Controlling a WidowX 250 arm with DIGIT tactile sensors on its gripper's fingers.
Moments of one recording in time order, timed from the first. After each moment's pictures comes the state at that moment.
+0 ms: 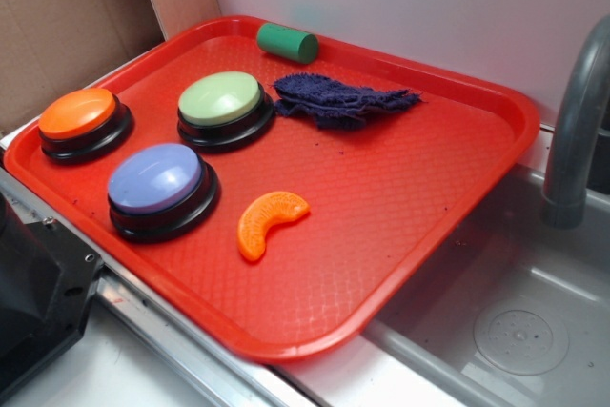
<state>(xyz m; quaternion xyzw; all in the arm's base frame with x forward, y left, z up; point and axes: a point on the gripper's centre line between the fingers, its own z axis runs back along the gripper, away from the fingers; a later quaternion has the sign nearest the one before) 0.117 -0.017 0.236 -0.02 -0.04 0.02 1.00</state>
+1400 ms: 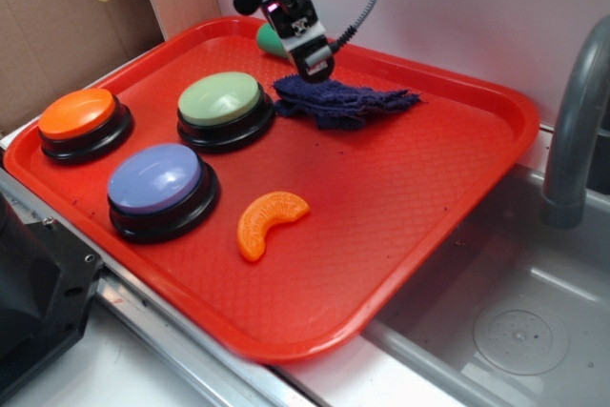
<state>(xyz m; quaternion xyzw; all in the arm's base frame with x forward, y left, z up) 0.291 -0.039 0.094 0.01 -0.13 -0.22 0.97</state>
